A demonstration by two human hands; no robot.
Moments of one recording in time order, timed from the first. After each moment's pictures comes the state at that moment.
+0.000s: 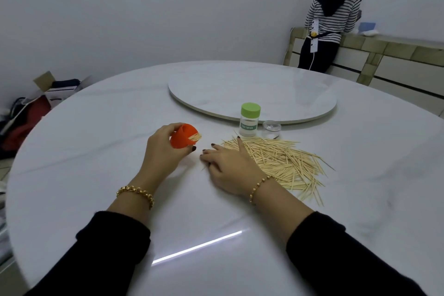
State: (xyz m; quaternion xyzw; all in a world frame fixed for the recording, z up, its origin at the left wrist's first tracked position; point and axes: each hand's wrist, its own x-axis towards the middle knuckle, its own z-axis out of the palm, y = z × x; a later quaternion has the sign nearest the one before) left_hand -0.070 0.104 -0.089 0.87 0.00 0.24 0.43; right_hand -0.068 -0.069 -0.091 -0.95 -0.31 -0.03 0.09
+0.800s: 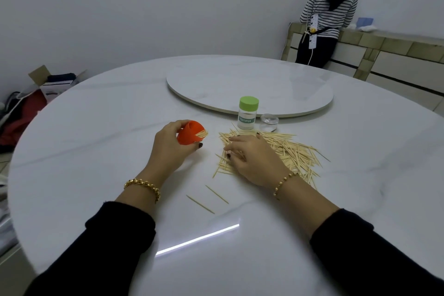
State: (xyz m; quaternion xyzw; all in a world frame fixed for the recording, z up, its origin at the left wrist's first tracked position) left_hand -0.077 0.094 -0.094 0.87 -0.02 0.21 0.45; right_hand -0.070 -0.113 -0.096 -0.95 -0.24 -0.12 0.17
